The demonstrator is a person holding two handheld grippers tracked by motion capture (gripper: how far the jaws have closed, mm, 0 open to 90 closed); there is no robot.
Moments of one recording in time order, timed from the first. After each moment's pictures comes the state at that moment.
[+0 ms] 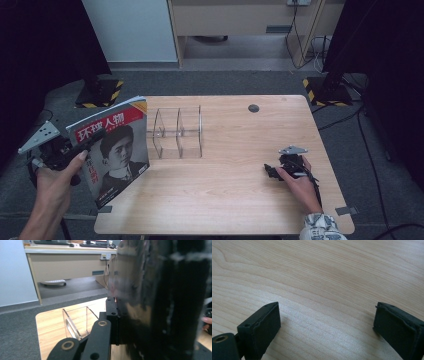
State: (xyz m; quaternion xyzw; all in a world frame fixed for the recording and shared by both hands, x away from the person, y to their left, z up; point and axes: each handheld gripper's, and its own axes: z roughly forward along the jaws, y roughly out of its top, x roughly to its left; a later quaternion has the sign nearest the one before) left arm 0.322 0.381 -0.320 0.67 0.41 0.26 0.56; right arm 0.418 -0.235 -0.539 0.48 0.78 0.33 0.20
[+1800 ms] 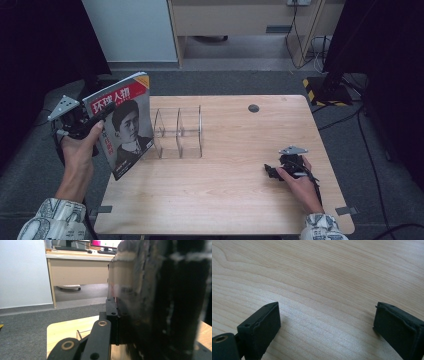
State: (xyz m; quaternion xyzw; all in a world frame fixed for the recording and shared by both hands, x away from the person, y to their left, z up) left arm 0.397 0.363 -0.319 0.63 0.44 0.30 0.56; right arm 0.417 -0.236 -0.539 0.48 0.79 0.33 0.20
